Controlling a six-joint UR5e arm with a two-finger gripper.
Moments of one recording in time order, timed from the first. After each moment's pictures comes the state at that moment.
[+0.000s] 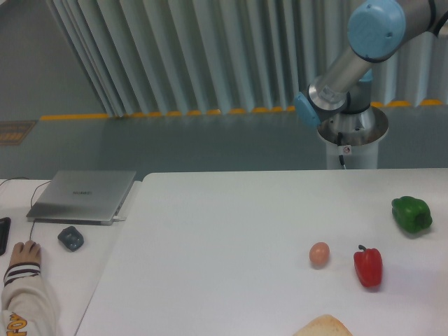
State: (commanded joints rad) arm 2.84 -2.21 -1.34 -0.93 1.74 2.40
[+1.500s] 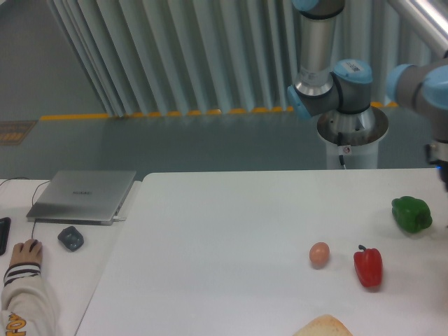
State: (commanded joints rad) arm 2.47 -1.83 -1.57 -1.05 1.60 1.53
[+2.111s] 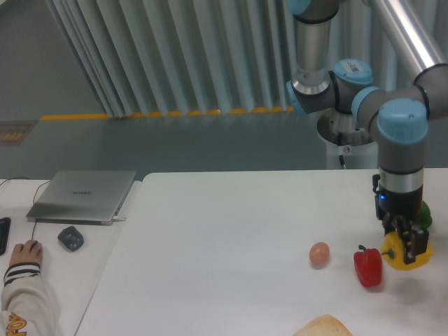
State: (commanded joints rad) arm 2.43 -1.94 -1.61 -1.00 1.55 1.42
